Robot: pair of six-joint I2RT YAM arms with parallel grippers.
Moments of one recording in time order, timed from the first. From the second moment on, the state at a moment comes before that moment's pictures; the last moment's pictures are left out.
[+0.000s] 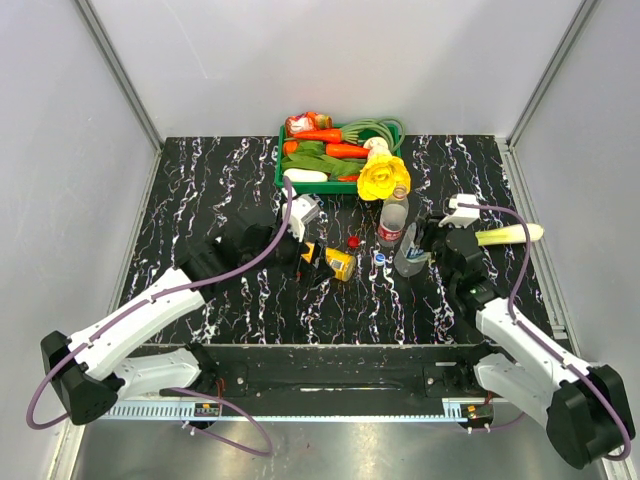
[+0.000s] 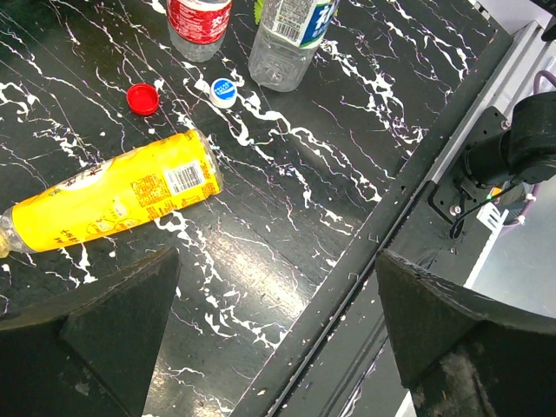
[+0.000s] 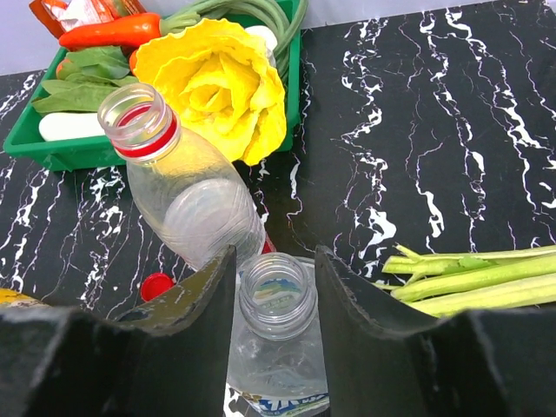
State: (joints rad) left arm -0.81 1.07 1.04 -0.48 0.23 -0.21; right arm 0.42 0.92 0.47 0.32 0.36 0.25
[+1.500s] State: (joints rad) left arm -0.58 1.31 0.91 -0.43 0.12 -0.68; right arm 0.42 1.07 0.87 0.02 -0.31 0.38
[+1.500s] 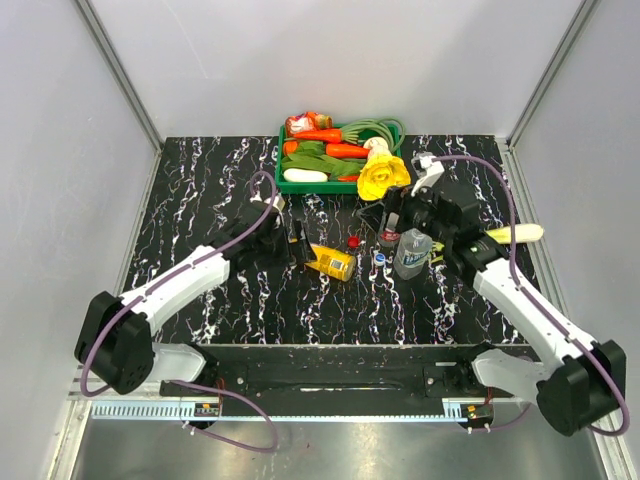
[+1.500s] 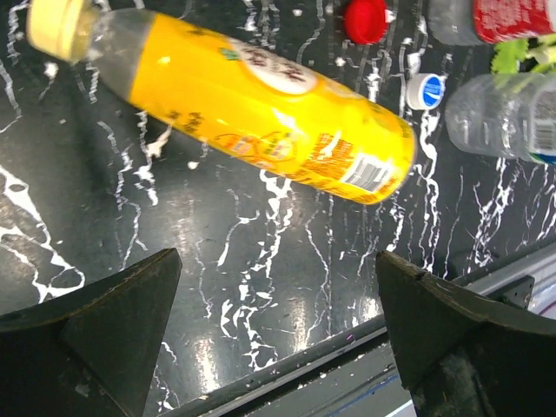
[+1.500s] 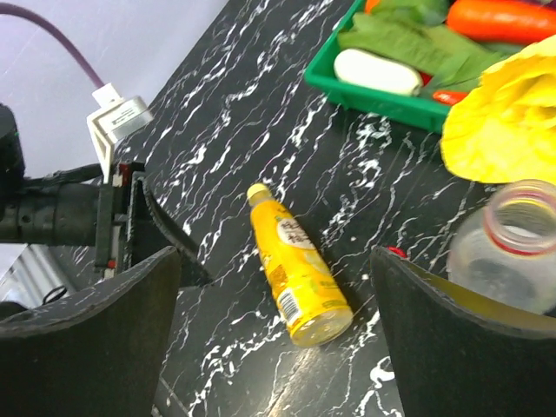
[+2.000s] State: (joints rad) left arm -0.38 1.30 0.73 -0.33 0.28 -0.75; right arm 0.54 1.53 1.16 -0.22 -0.30 0.38
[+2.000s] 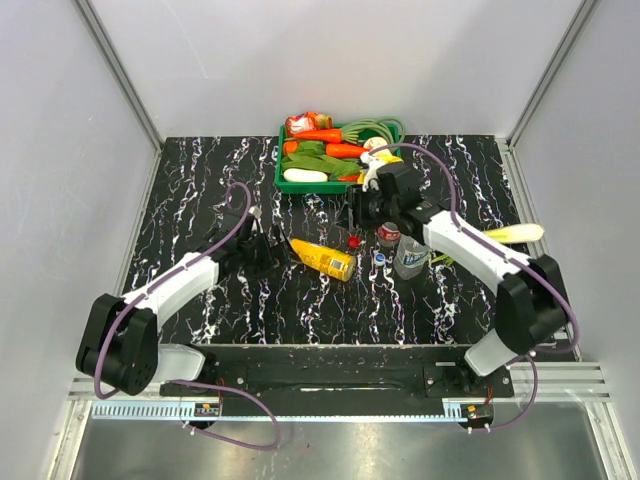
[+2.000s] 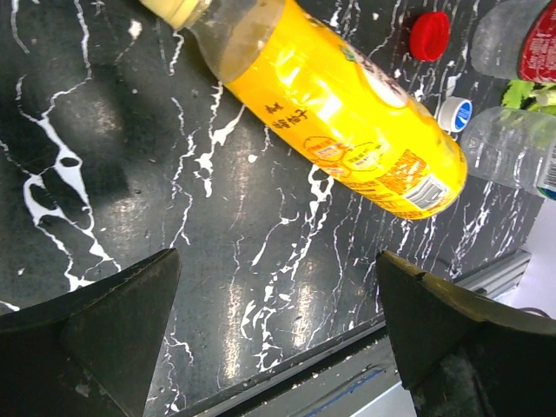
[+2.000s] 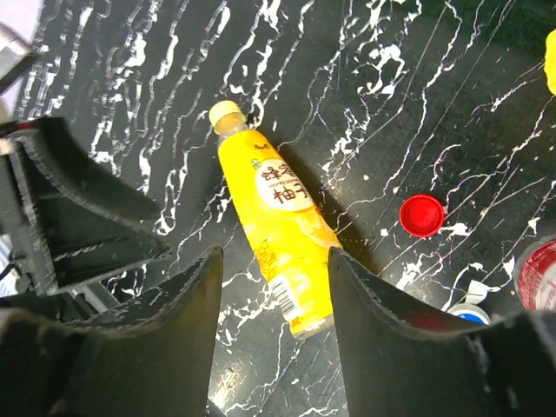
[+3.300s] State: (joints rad) left arm -0.54 1.52 0.79 -0.33 0.22 -0.67; right arm 0.71 1.88 1.29 -0.45 -0.36 0.43
